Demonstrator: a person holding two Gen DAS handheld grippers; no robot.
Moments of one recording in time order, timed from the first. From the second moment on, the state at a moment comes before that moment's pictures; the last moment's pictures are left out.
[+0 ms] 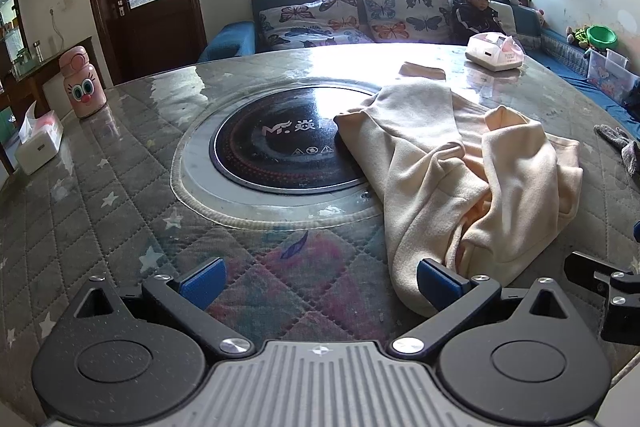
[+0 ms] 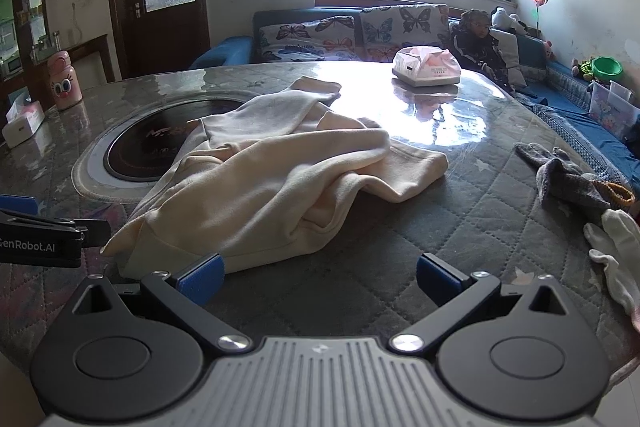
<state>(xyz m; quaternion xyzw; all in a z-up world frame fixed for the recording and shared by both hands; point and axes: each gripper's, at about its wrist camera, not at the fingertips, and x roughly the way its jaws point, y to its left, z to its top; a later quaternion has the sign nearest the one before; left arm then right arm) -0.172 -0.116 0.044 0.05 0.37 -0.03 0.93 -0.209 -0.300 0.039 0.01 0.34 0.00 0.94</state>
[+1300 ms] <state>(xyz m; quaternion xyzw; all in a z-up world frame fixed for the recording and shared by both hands) -0.142 -0.127 0.058 0.06 0.37 -0.05 0.92 -0.177 -0.294 0.053 0.01 0.34 0.02 0.94</state>
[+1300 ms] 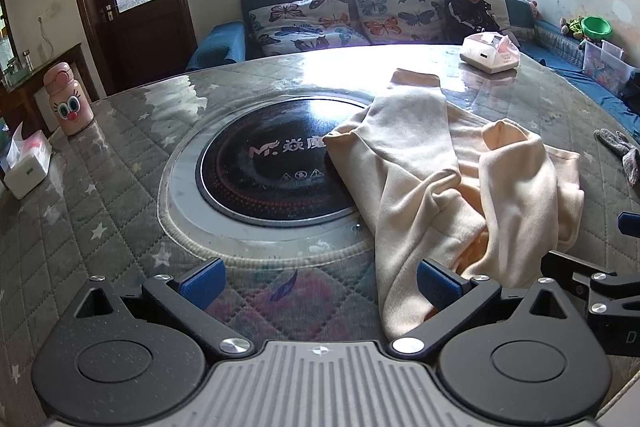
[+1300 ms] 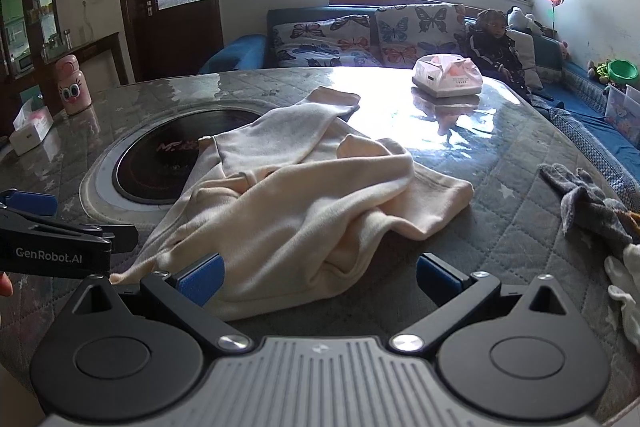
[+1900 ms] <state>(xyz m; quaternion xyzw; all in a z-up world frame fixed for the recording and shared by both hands) -0.104 -0.133 0.072 0.06 0.37 -0.07 0.93 -0.142 -0.302 0.065 0.01 0.33 0.02 0.94</state>
